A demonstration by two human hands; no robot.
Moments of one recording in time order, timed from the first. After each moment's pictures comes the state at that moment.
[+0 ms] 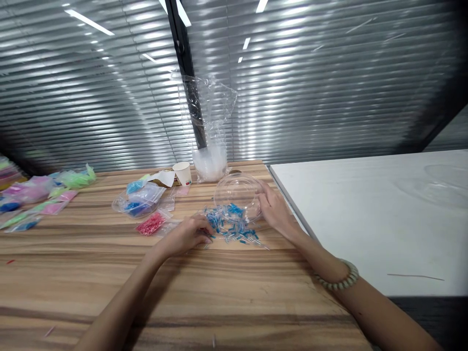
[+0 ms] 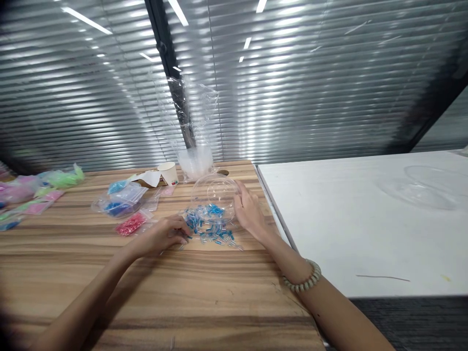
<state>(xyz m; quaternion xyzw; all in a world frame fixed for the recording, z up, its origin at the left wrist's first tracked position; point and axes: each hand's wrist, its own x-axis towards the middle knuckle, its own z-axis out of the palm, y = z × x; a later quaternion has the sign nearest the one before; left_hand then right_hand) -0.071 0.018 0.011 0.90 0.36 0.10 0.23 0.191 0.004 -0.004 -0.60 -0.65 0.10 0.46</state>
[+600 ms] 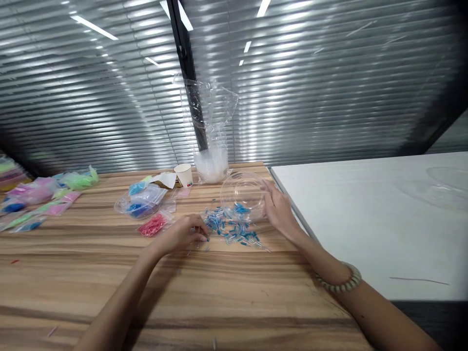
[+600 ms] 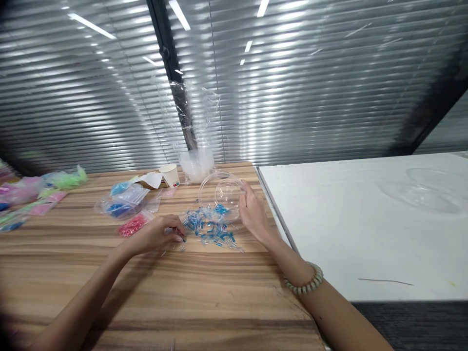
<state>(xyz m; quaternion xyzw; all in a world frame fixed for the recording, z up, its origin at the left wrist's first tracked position) -0.078 0.020 0.024 0.88 0.40 0.08 0.23 0.196 0.008 -0.009 -0.59 -0.62 0.10 0.51</state>
